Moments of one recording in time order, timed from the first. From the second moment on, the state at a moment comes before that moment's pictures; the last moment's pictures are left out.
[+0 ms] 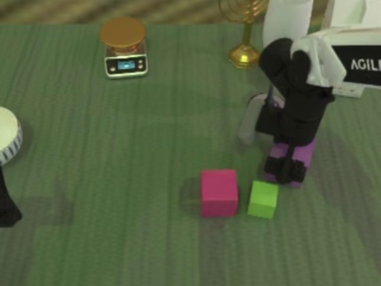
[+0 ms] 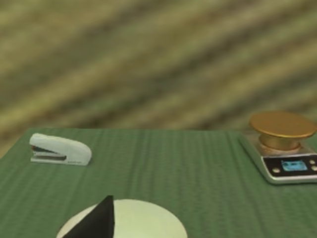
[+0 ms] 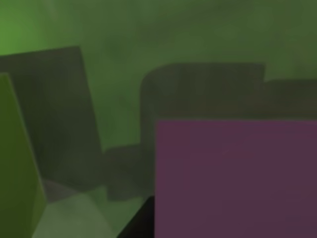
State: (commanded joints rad) left arm 0.02 0.00 0.00 0.00 0.00 0.00; right arm 0.41 2.22 1.56 -0.91 0.00 -0.78
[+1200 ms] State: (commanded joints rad) left arm 0.02 0.00 0.00 0.00 0.00 0.00; right arm 0.53 2.29 1.94 -1.27 0.00 -0.76
